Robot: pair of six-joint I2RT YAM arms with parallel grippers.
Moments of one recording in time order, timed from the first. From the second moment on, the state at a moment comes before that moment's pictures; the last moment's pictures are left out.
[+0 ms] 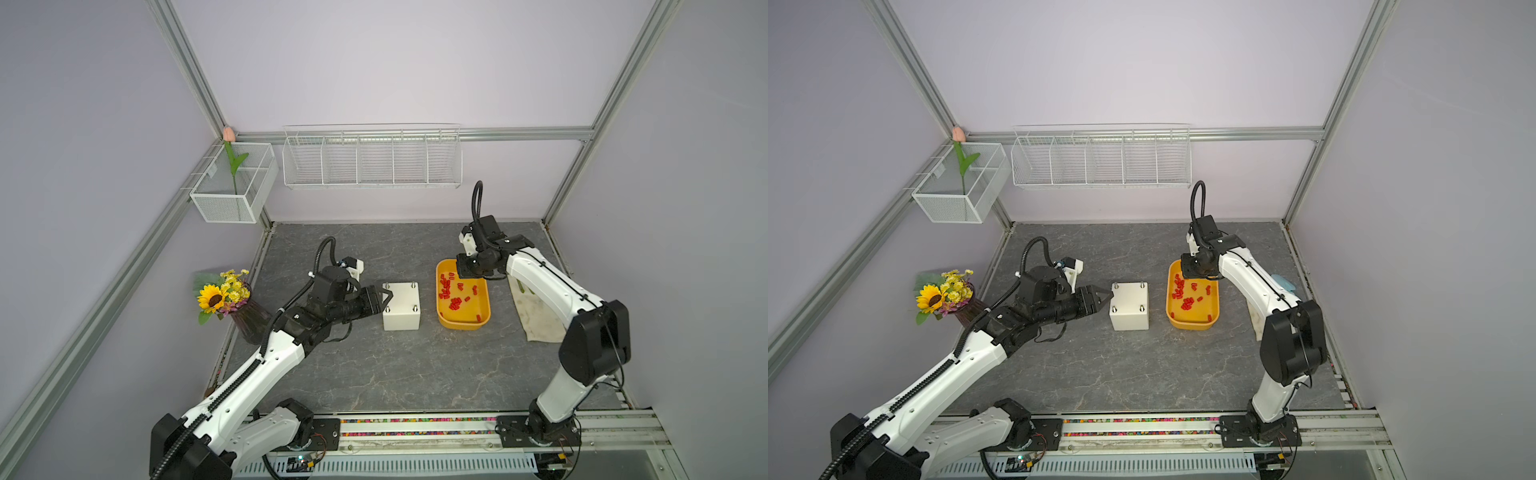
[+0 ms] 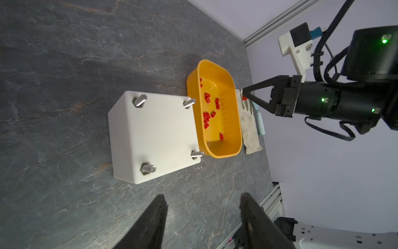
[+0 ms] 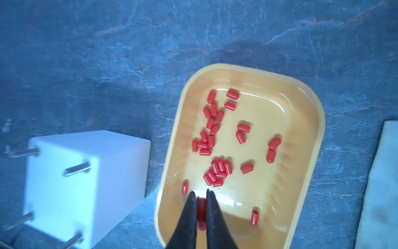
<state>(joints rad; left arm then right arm) -0.58 1.06 0.90 -0.37 0.32 -0.76 0.38 1.67 1.49 -0.83 -0.14 0.28</state>
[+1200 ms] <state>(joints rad) -0.78 1.33 1.04 0.49 0.48 -0.94 0.50 1.10 1.16 -0.18 -0.45 0.76</state>
